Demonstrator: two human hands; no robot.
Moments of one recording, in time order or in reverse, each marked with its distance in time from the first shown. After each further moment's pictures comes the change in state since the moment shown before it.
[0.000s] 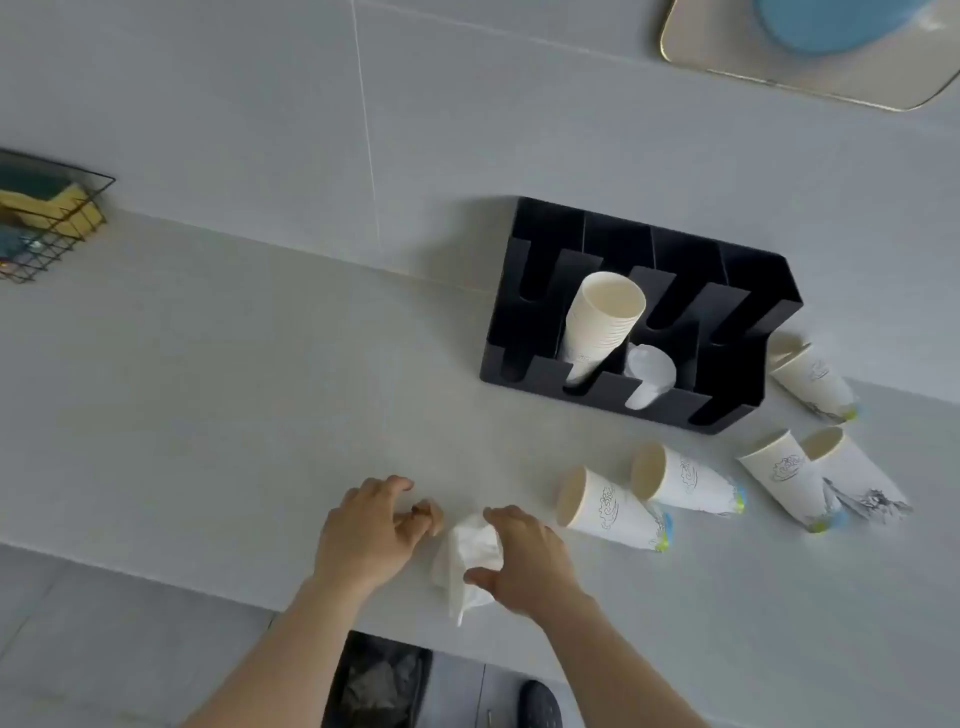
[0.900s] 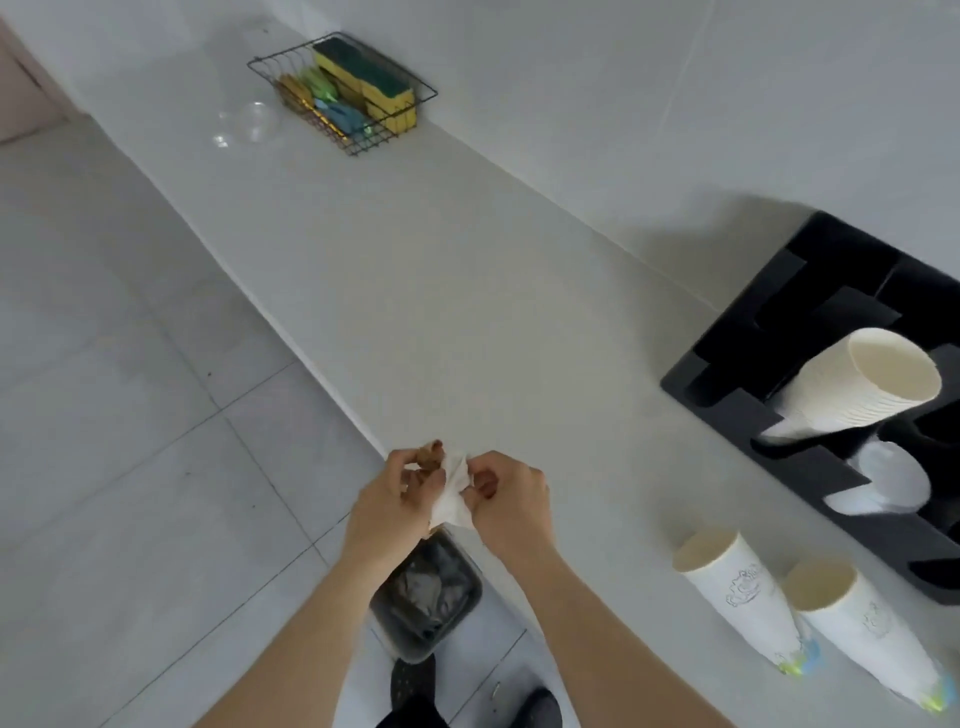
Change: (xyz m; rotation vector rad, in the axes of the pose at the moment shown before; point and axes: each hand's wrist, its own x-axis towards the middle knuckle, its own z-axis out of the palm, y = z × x) left_hand -0.118 -0.030 0.010 -0.696 0.444 -0.634; right_hand 0.017 -0.101 0.045 0.360 -0.031 -0.338
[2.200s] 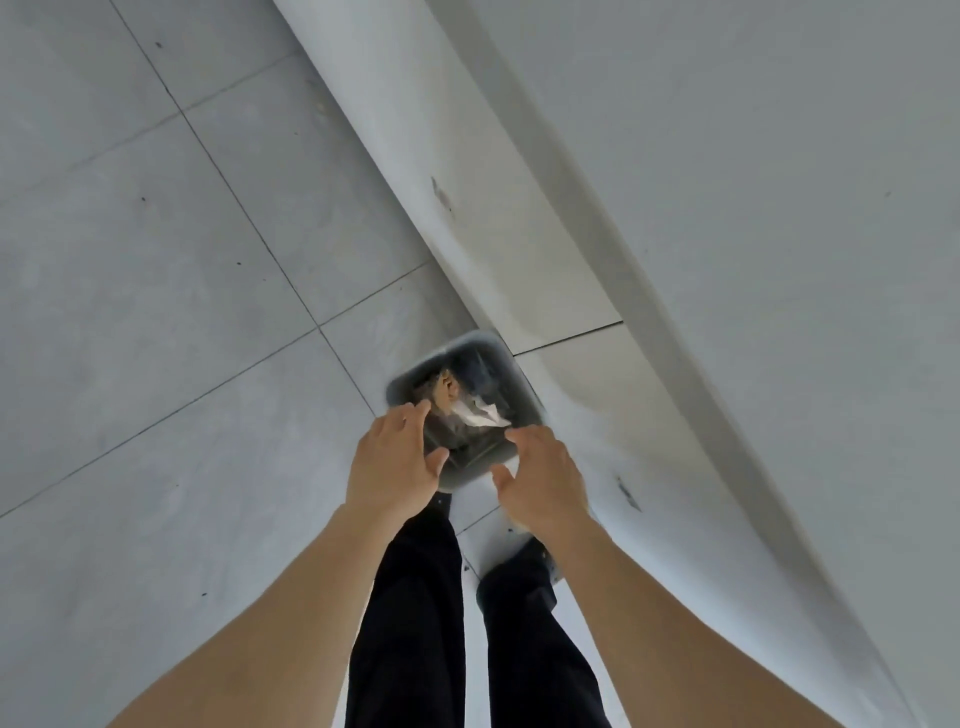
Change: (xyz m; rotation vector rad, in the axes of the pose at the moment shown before) left_hand 0.028 -0.348 0.105 0.535 -0.299 -0.161; right_hand -0.013 0.213 0.257 -0.562 -0.544 0.170
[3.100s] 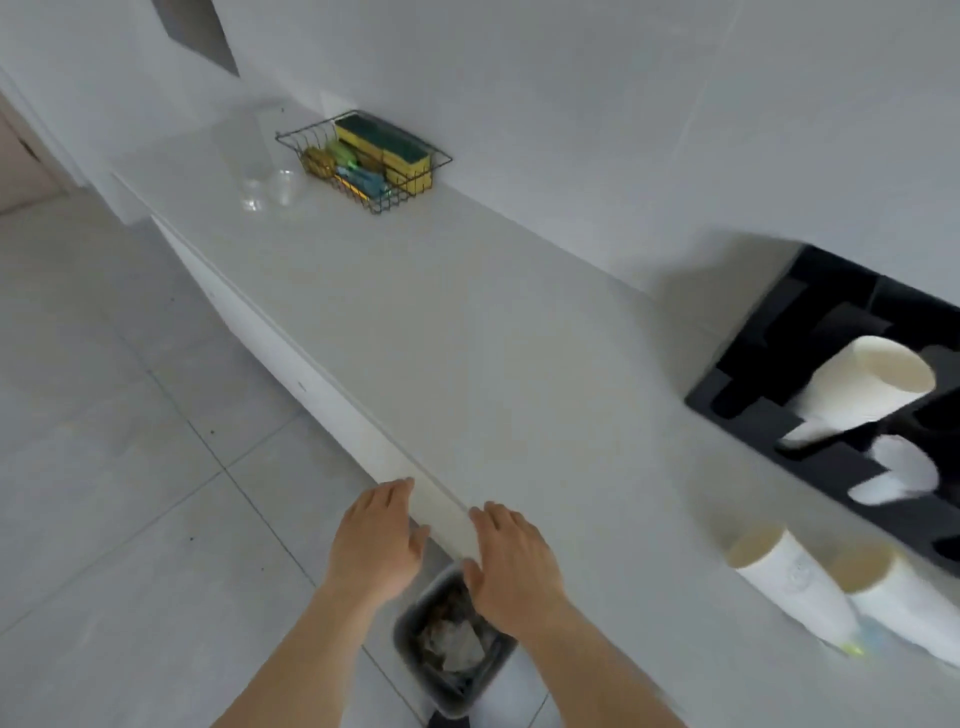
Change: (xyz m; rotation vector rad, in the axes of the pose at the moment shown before) left_hand -0.118 0.142 -0.295 0.246 0.337 0.366; right_hand -0.194 -0.108 -0.231 -0.093 0.496 -0.287
